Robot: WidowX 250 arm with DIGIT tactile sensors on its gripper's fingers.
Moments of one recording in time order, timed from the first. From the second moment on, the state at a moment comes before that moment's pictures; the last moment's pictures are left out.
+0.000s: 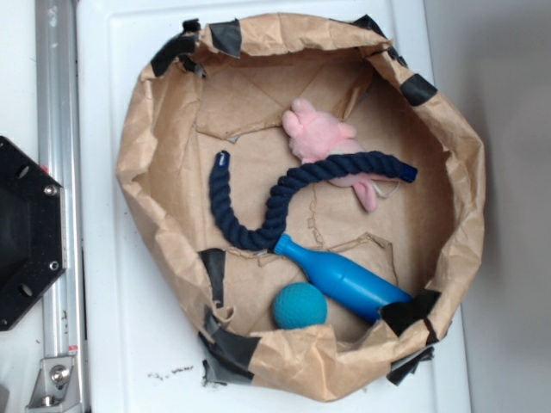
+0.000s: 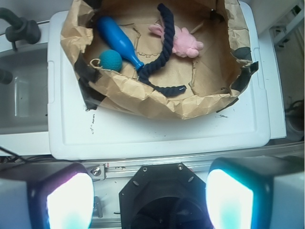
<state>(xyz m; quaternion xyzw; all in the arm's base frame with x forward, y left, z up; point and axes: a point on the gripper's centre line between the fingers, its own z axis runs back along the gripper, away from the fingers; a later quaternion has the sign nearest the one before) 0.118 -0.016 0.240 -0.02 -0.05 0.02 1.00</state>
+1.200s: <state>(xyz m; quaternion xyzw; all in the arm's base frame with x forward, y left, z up) 0.264 0.032 0.065 0.02 -0.06 0.19 0.98</state>
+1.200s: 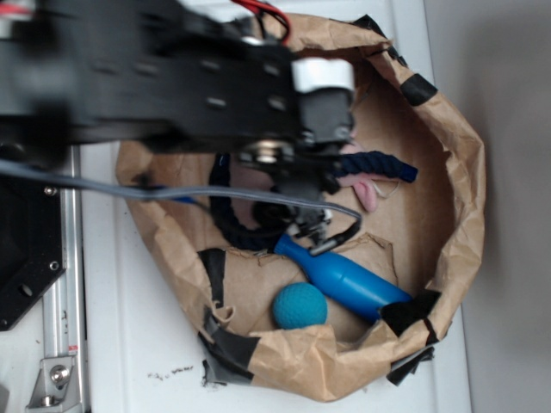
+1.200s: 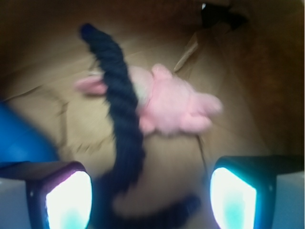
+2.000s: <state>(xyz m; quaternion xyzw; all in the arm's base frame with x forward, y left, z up) 0.260 0.009 0.038 -0.02 0.02 0.20 0.98</state>
